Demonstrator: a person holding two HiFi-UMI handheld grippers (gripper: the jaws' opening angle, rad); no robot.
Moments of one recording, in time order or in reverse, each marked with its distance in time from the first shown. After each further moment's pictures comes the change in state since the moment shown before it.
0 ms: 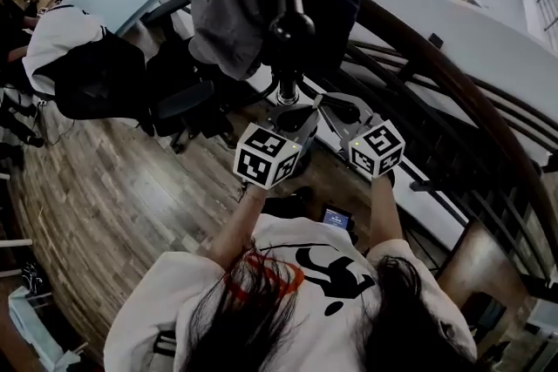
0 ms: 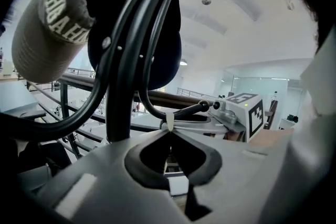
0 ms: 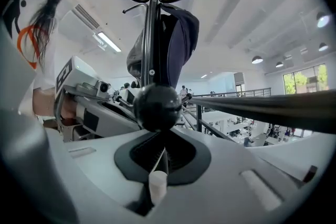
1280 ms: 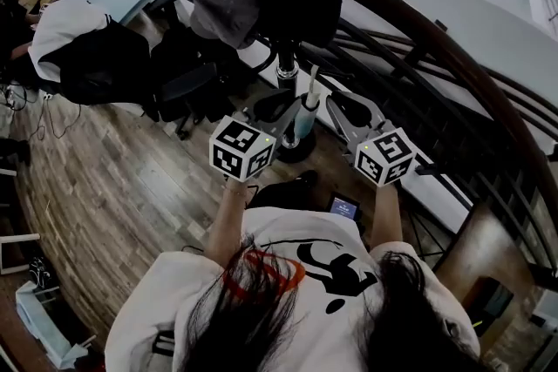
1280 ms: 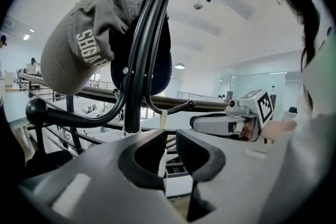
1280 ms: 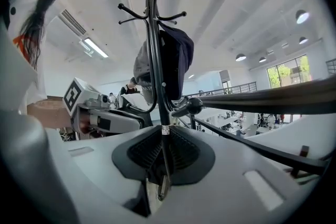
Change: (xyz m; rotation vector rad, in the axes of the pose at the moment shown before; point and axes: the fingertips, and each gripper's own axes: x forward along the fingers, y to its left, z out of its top) left arm -0.056 -0.007 -0.014 0.067 -0.057 0.013; right arm -0.060 0.041 -0.002 0.123 -0.029 -0.120
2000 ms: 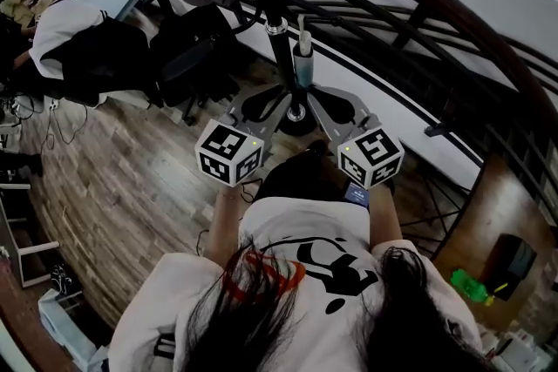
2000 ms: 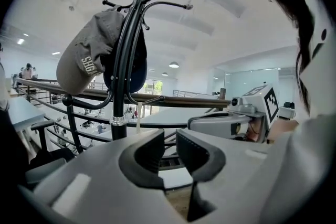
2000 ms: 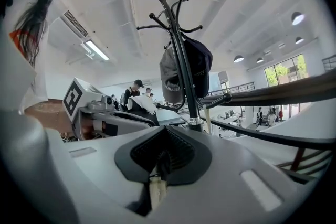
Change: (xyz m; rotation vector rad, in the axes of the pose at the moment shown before) left arm -0.071 -0.069 -0.029 0.044 0.011 -0.032; right arm -0.052 0.104 -0.017 0.017 -0.025 -0.015
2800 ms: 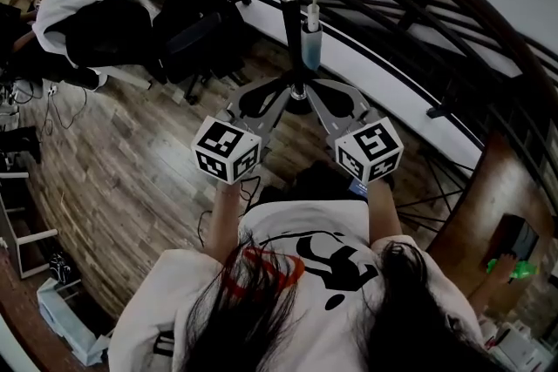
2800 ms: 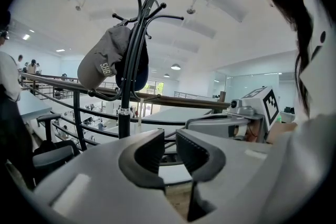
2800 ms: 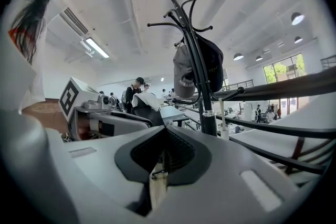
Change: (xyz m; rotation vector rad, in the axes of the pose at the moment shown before) left arm -0.075 -0.026 -0.027 -0.039 -0.021 0.009; right arm -0.016 0.076 -0.020 0.005 0.030 -0.014
